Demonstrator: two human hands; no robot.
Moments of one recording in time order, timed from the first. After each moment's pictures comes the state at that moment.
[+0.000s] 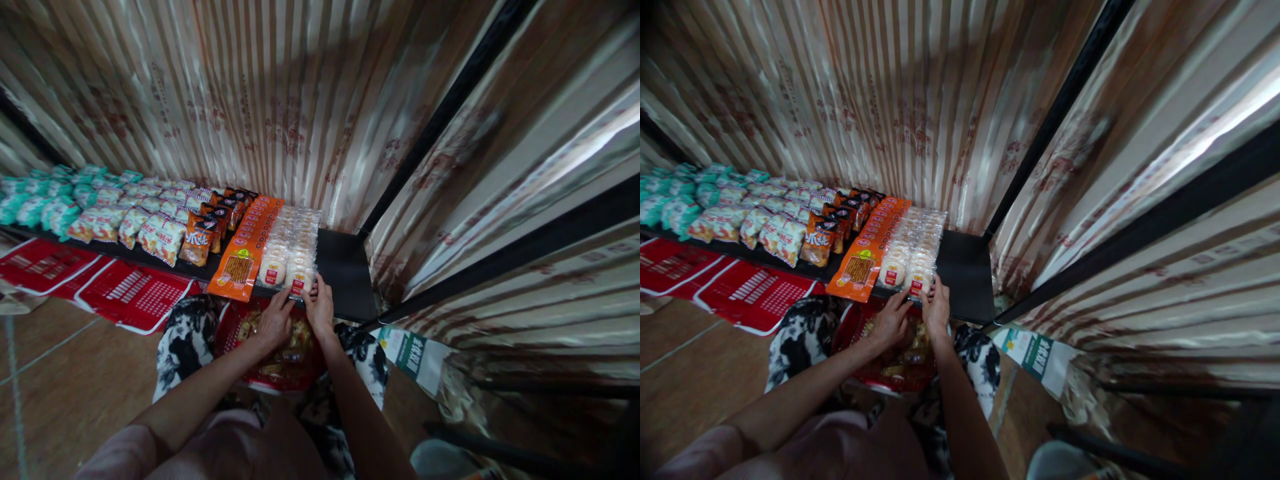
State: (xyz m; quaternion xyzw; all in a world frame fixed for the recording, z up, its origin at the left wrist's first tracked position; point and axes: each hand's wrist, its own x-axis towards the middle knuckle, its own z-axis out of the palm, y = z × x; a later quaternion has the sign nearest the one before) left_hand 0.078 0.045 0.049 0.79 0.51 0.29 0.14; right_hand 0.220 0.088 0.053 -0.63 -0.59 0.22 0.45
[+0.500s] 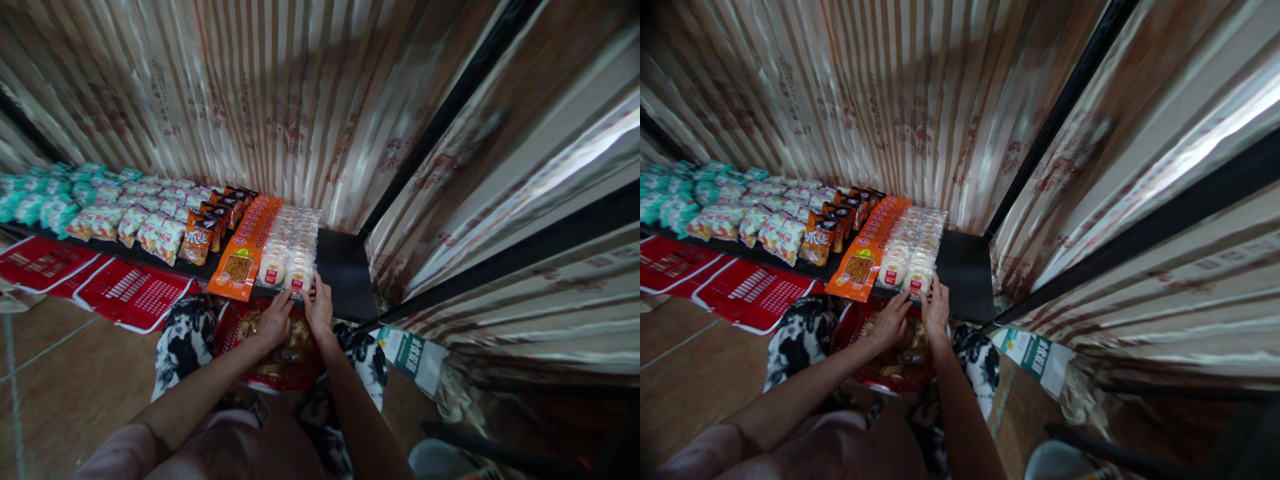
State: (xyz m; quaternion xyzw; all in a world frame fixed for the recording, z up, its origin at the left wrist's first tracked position) left_hand 0.080 0.046 0.048 0.80 0.51 0.27 0.15; right_hand 0.220 0.089 0.046 -0.64 -0.61 0.20 0.42
